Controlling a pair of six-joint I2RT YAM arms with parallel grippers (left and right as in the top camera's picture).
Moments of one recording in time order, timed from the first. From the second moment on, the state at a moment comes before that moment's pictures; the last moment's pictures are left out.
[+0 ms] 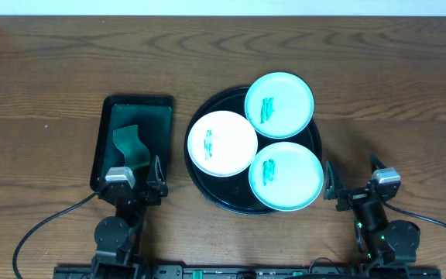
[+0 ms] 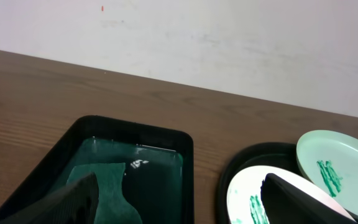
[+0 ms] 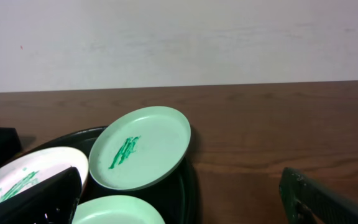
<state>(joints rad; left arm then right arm) -0.14 0.01 0.01 -0.10 -0.11 -0.22 0.01 0.01 0.01 -0.05 -0.20 0.15</state>
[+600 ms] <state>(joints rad) -0.14 0.01 0.01 -0.10 -0.09 -0.22 0.01 0.01 0.01 -0.05 -0.20 0.15</state>
